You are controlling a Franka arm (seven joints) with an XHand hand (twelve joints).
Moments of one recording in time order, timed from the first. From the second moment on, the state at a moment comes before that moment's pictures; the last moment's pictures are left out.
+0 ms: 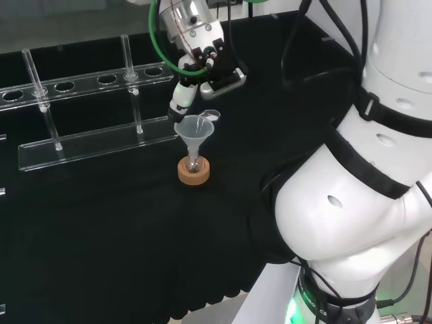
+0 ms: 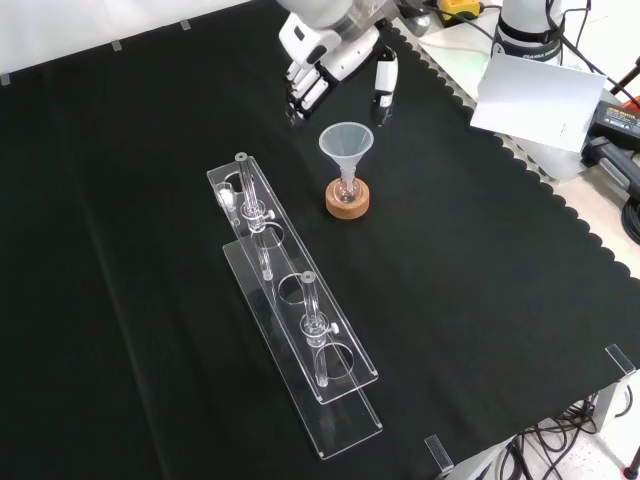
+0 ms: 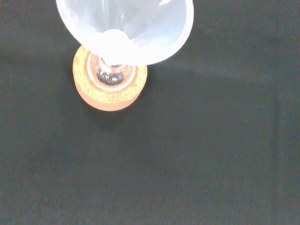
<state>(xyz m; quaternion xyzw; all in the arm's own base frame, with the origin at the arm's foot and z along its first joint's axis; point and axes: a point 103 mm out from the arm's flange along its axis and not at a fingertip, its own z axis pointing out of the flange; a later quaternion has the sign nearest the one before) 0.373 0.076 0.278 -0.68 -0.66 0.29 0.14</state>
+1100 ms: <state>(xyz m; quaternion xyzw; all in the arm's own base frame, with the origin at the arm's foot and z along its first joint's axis) 0.425 0.008 0.298 -0.69 -0.69 0.18 0.13</state>
